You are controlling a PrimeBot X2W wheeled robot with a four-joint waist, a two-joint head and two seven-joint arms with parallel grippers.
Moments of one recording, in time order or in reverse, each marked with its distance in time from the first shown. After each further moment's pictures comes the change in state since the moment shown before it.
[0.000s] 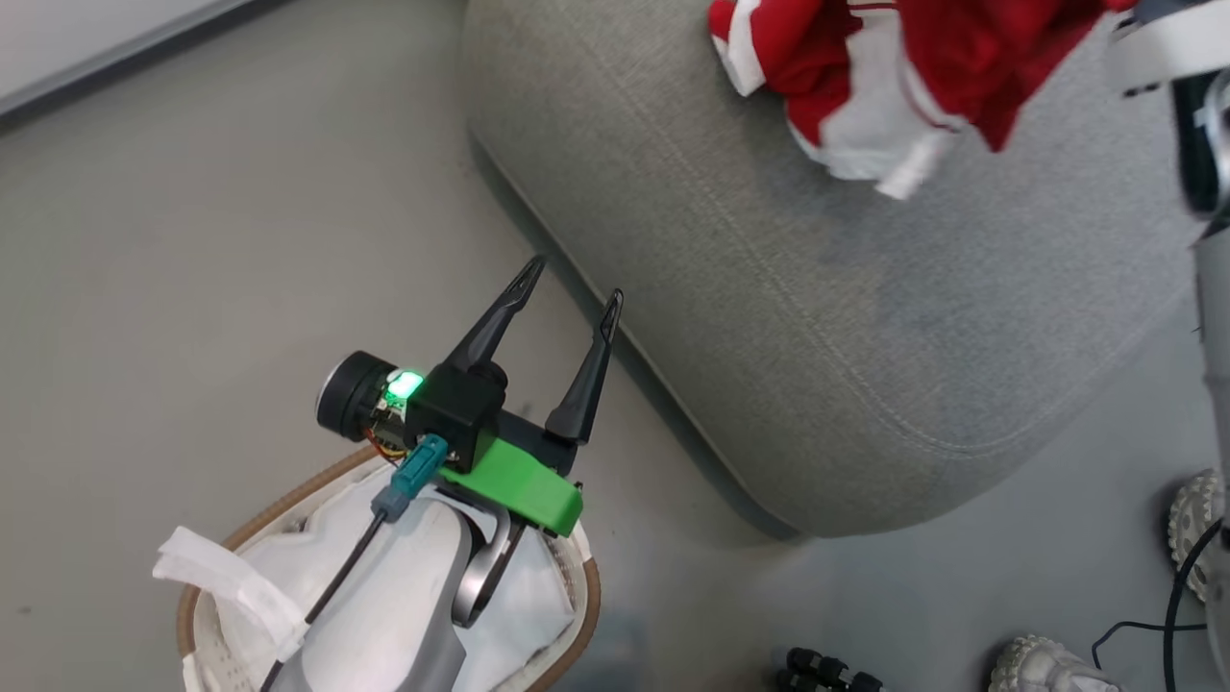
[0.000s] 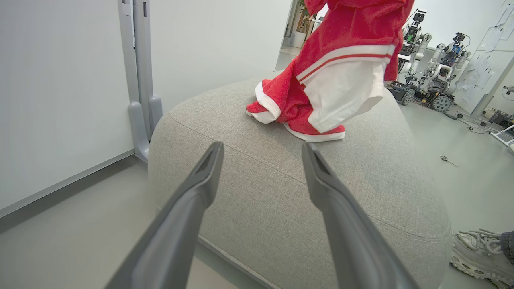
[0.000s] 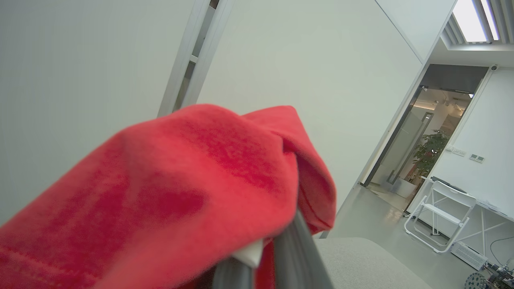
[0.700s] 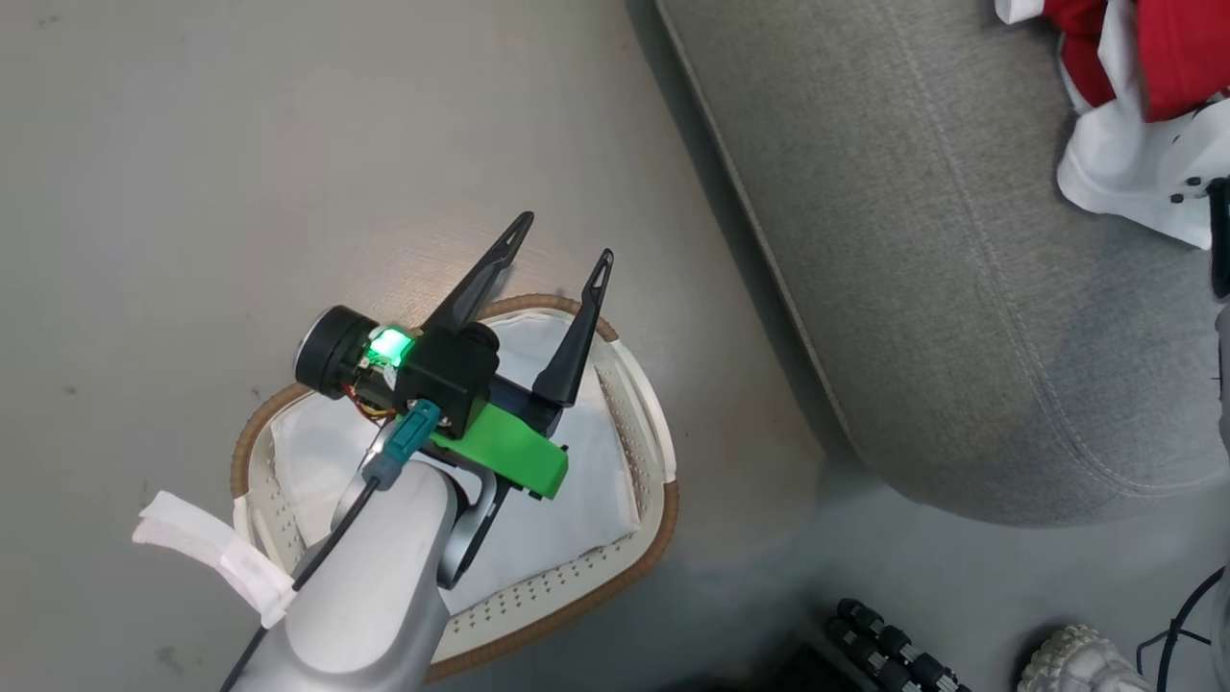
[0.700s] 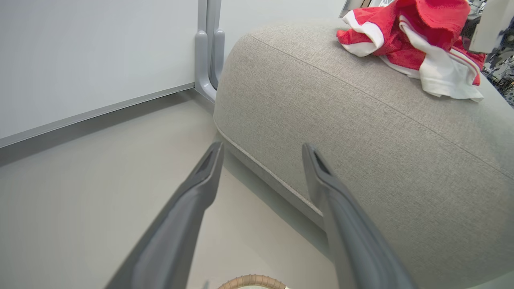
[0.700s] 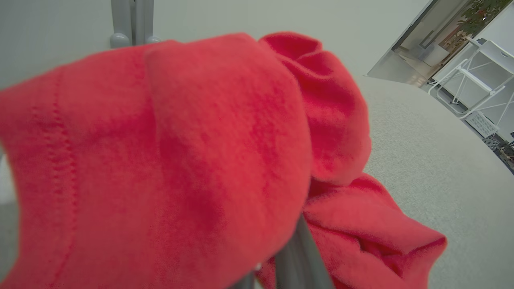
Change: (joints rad) left arm -0.073 0.026 0.000 0.014 0.034 -0.001 0.000; right arm -0.014 -0.003 -0.272 0.471 -0.143 0.000 0.000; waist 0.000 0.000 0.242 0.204
